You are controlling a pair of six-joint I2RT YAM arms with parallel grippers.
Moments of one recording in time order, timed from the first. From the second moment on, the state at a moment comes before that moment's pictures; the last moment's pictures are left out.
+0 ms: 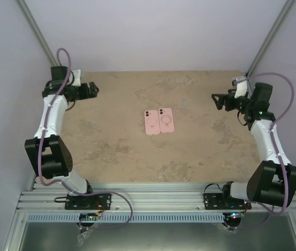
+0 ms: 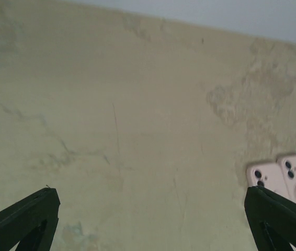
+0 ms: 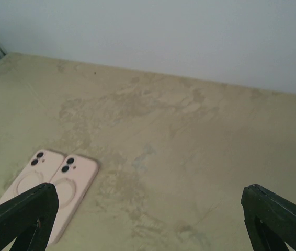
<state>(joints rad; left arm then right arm) 0.18 1.64 1.53 -0.68 0.39 -0.02 -0.20 1.35 1.09 -0.23 -0.64 -0.15</state>
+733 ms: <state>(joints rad) -0.44 1.56 1.02 -0.55 0.07 -0.06 -0.14 1.15 0.70 -0.06 -0.40 0.02</state>
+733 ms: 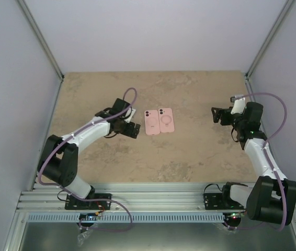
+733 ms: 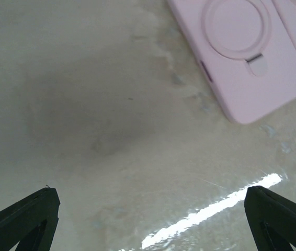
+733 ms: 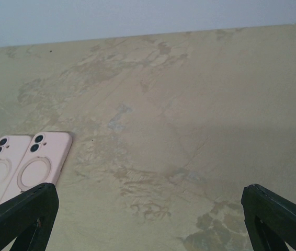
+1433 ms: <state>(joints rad) -0.76 1.78 1.09 -0.42 -0.25 -0.13 -0.16 1.13 0.67 0.01 -0.39 0.05</state>
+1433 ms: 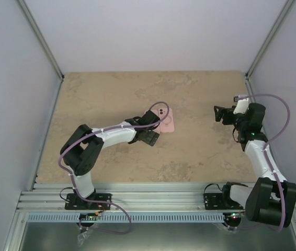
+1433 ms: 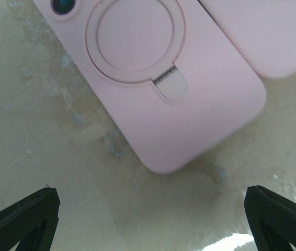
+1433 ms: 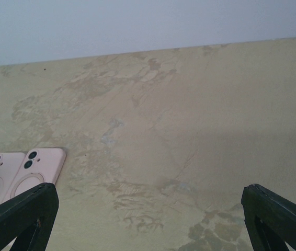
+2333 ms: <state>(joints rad) -0.53 1.85 1.15 -0.37 -0.25 -0.11 -0.19 1.13 0.67 0.01 -0.42 0.05</state>
